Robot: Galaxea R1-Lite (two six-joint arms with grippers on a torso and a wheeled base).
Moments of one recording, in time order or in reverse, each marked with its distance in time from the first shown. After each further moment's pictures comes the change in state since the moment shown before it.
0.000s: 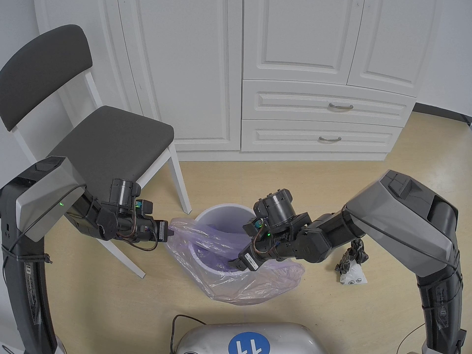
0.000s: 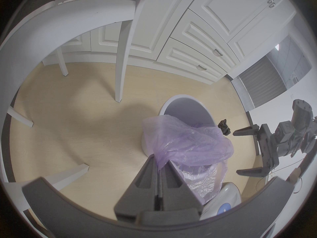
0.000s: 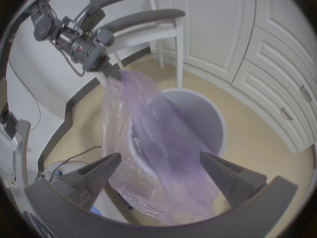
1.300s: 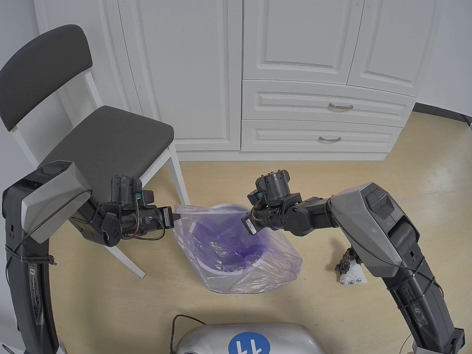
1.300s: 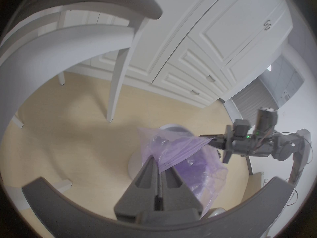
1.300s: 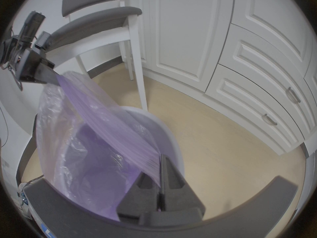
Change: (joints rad) left arm -0.013 0.025 0.027 -0.291 -0.010 -0.189; right arm -0.119 0.297 -0.569 0.121 -0.113 -0.034
